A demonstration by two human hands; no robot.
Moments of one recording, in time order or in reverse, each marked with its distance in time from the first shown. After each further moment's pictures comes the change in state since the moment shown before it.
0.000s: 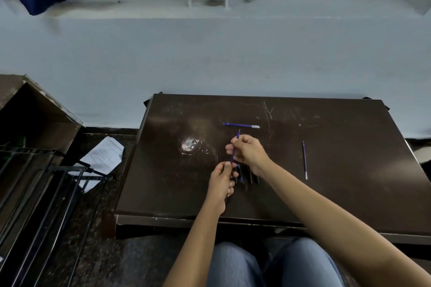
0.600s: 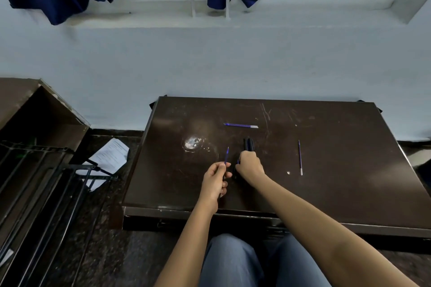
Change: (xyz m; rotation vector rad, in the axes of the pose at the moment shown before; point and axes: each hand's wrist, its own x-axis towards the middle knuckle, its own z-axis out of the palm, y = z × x) left_hand -0.033 0.004 -0.015 0.047 0.044 0.035; right_hand 0.002 0.049 -0.004 -1.106 0.154 -0.102
